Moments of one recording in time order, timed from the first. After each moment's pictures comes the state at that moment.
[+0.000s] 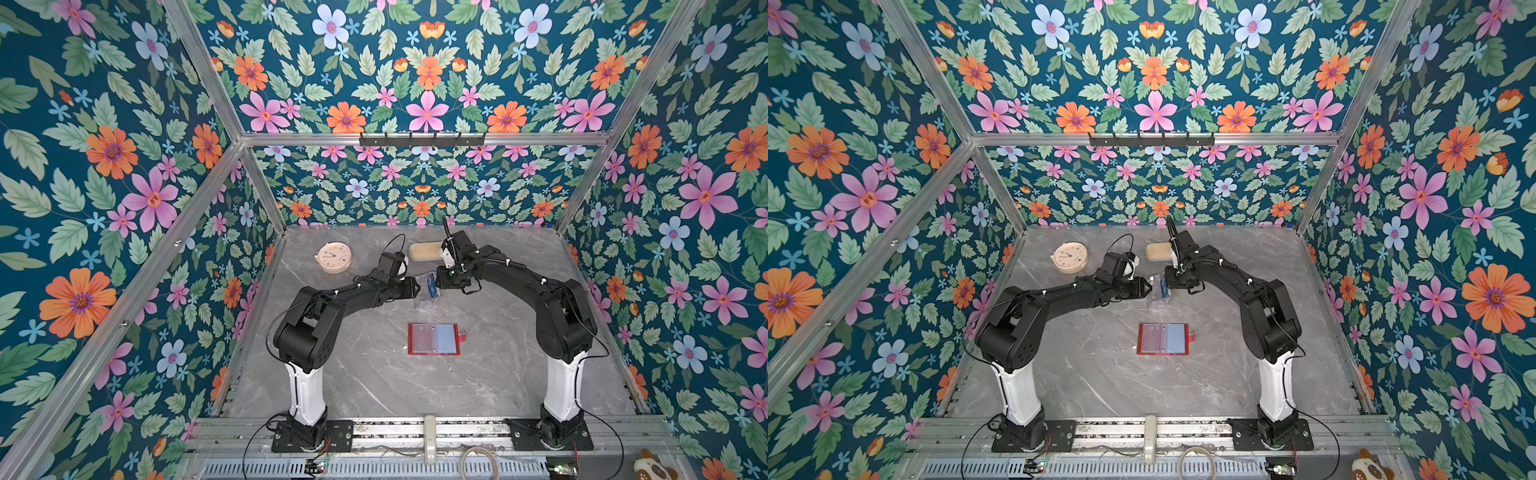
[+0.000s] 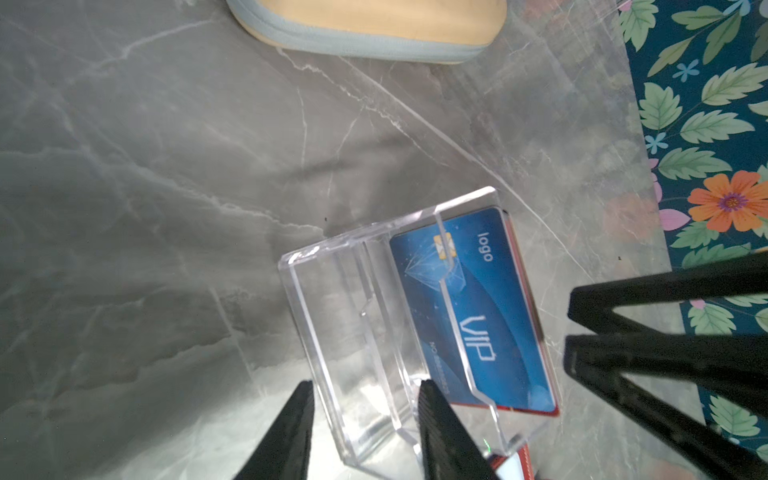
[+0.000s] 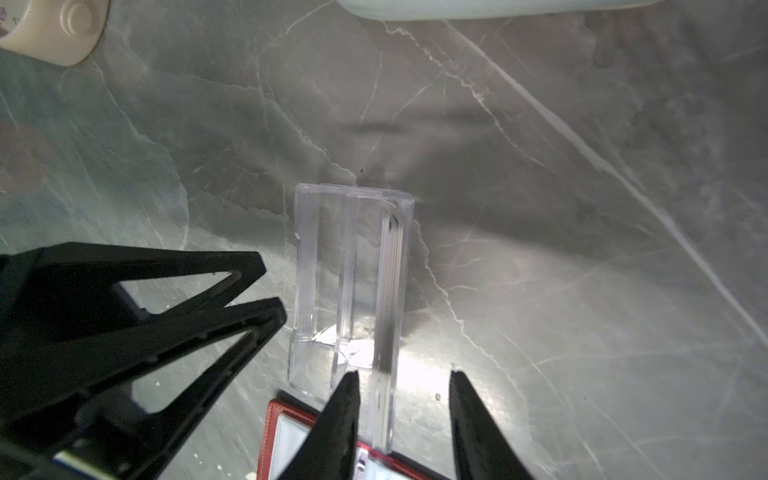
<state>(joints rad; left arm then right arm) -0.53 1.92 1.17 -0.05 0.29 -0.50 0.49 2.00 1.61 -0.71 -0.17 0.35</state>
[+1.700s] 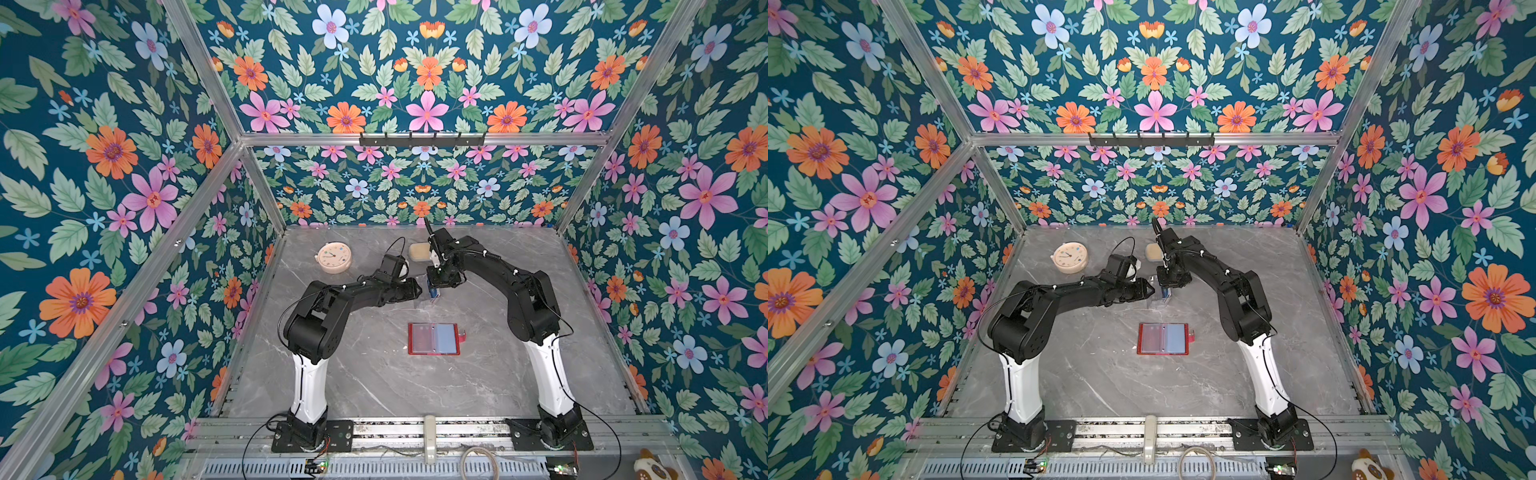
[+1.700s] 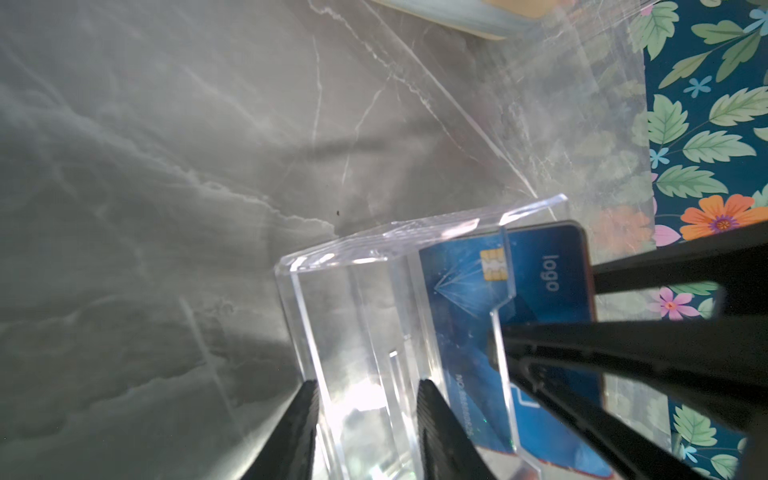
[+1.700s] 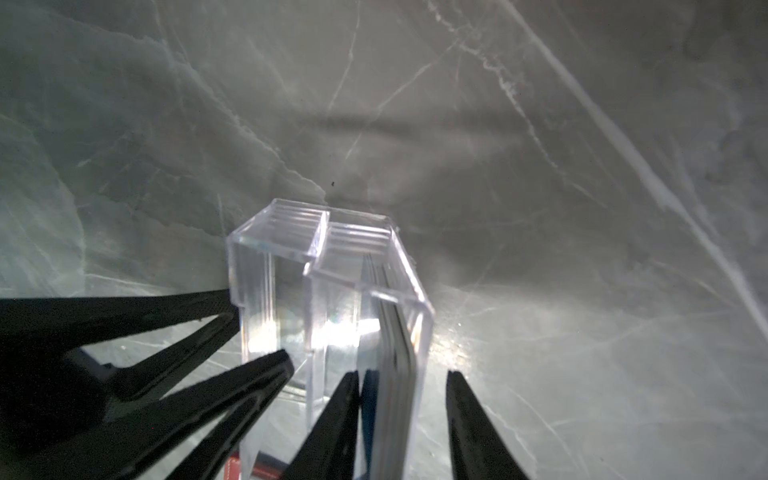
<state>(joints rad) -0.53 2.00 1.20 -0.03 0.32 -0.58 0.52 2.27 1.97 -0.97 -0.09 0.31</state>
